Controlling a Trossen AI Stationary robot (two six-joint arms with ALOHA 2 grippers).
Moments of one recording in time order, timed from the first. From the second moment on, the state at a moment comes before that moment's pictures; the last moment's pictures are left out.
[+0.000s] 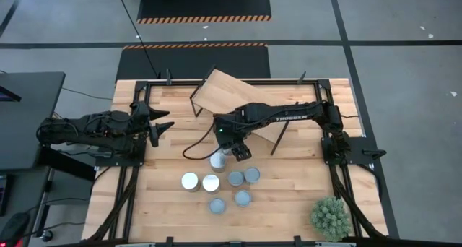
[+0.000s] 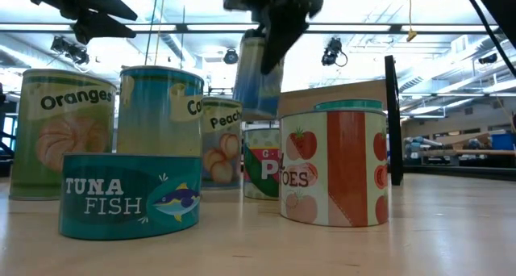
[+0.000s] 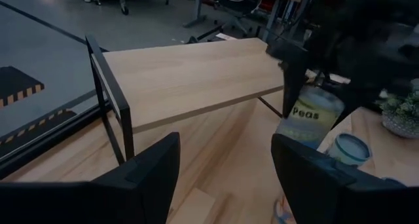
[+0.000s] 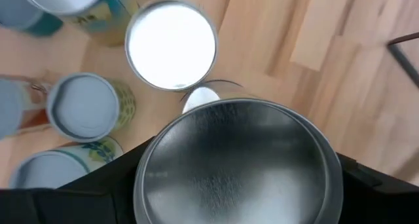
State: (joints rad) left arm -0.08 0.41 0.60 -0.50 -0.50 -0.35; right arm 0.02 2.06 1.99 -1.16 -0.04 -0.31
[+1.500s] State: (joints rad) left arm -0.08 0.41 0.60 -0.50 -0.52 -0.36; right arm -0.40 1.64 1.79 -1.43 -0.06 0.27
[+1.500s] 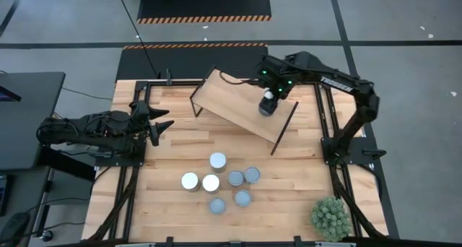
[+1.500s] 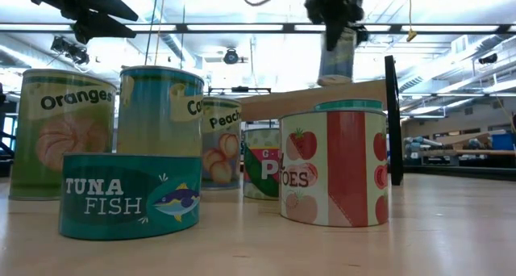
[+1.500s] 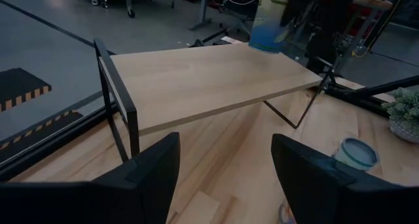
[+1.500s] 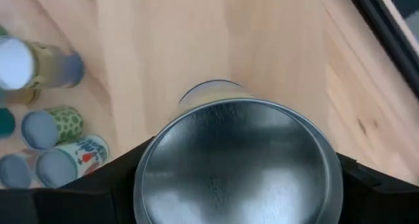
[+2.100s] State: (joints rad) left arm -0.08 0.41 0.60 -0.50 -0.52 -0.36; right arm -0.53 1.56 1.61 -1.44 -0.04 0.53
